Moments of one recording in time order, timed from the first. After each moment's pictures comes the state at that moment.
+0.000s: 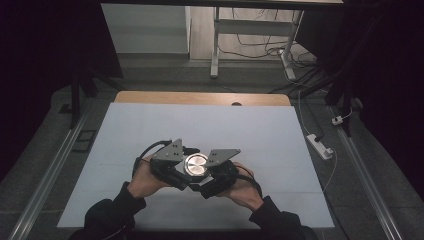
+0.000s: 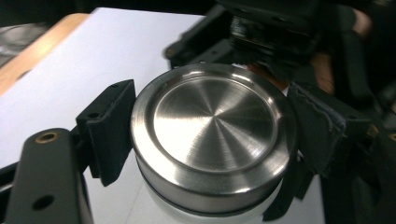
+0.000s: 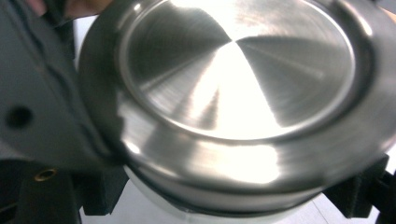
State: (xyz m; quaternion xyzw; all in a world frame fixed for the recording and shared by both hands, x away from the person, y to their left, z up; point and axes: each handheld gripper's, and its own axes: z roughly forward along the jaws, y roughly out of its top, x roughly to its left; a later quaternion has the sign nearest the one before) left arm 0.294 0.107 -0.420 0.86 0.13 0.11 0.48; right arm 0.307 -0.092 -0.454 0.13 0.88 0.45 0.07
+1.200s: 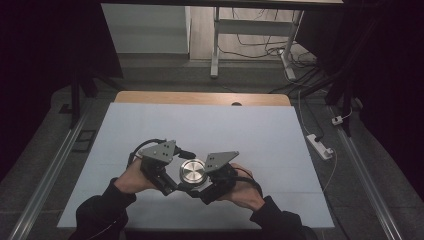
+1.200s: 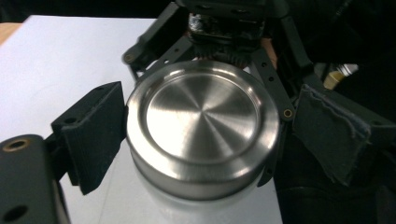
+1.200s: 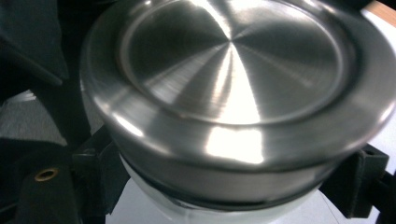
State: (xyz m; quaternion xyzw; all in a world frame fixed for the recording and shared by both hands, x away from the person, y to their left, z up) left arm 0.296 0.128 -0.411 0.87 0.02 0.02 0.49; right arm 0.296 -0.089 -0.447 0.08 0.89 0.45 0.04
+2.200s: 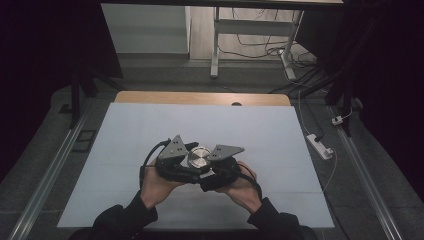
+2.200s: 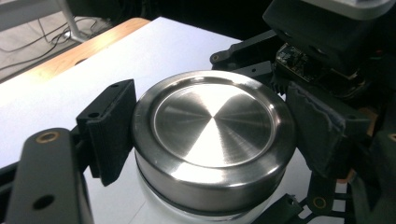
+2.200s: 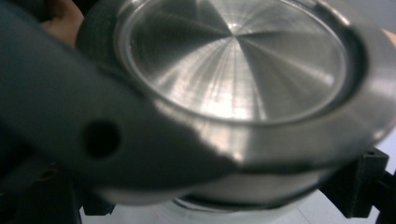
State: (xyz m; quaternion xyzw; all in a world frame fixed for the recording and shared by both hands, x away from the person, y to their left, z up) left arm 0.286 0.093 -0.420 0.81 0.25 0.15 0.51; right arm 0.309 -0.094 -0.449 0.21 0.86 0.45 0.11
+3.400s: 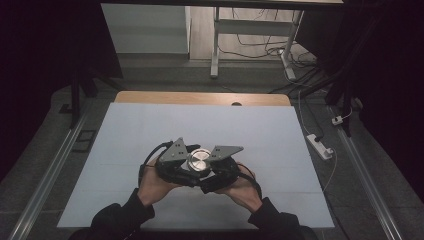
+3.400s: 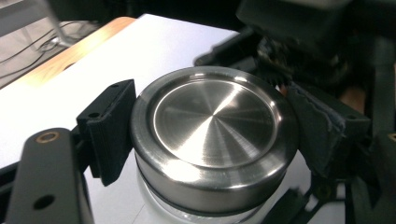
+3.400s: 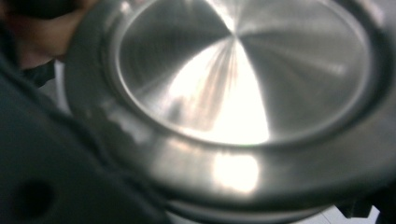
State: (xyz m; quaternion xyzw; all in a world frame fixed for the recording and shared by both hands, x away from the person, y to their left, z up) left arm 0.286 0.093 -0.422 0.82 0.22 0.15 0.50; right arm 0.311 -0.094 -0.453 0.20 0.87 0.45 0.07
